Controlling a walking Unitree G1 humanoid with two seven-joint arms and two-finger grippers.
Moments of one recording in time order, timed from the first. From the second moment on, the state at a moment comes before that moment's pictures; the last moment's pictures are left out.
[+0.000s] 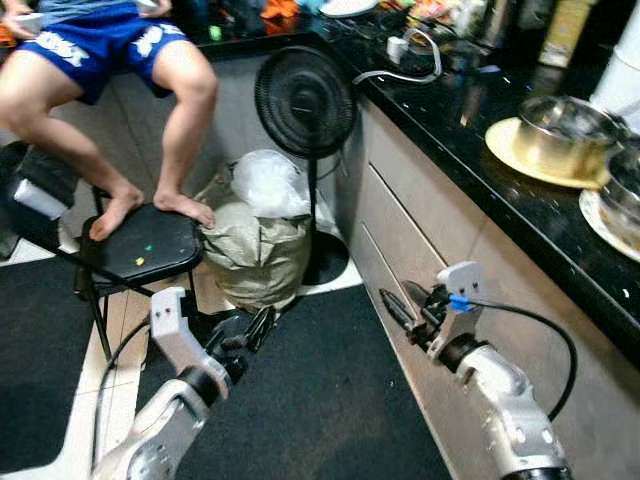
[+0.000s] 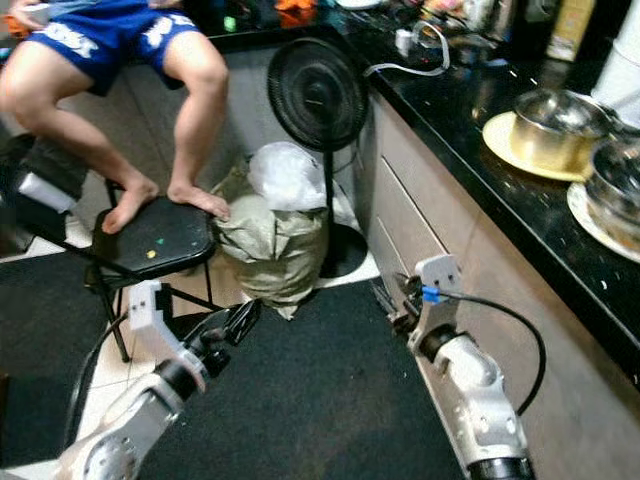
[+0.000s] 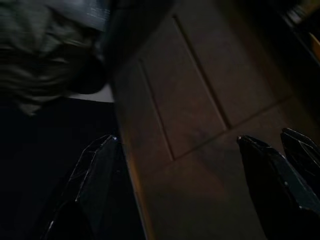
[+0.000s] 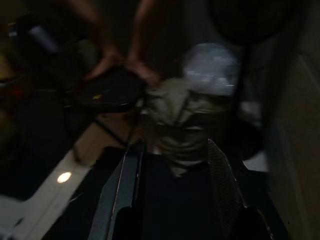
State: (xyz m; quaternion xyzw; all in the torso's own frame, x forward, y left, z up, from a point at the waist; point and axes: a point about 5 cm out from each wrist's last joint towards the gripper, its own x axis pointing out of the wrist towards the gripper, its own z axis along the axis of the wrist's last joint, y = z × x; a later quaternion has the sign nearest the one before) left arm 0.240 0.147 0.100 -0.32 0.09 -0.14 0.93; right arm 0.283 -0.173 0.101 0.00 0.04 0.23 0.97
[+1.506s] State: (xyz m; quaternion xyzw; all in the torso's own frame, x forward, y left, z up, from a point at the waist) left arm 0.250 0.141 0.111 -0.28 0.07 -0.16 0.94; right arm 0.289 -0.174 0.109 0.02 0.02 0.23 0.97
